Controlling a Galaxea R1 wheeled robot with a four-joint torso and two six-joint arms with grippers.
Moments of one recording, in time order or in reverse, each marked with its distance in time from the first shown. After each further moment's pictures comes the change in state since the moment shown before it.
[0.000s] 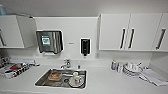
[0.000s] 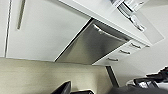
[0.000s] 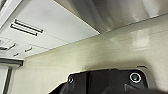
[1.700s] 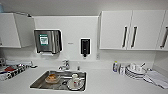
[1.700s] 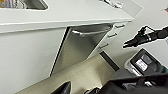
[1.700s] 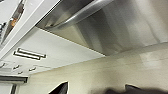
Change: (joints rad) left arm -0.482 -0.095 0.245 0.107 0.569 -0.084; right arm 0.194 -0.082 0.096 0.007 -0.095 0.166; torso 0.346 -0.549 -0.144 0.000
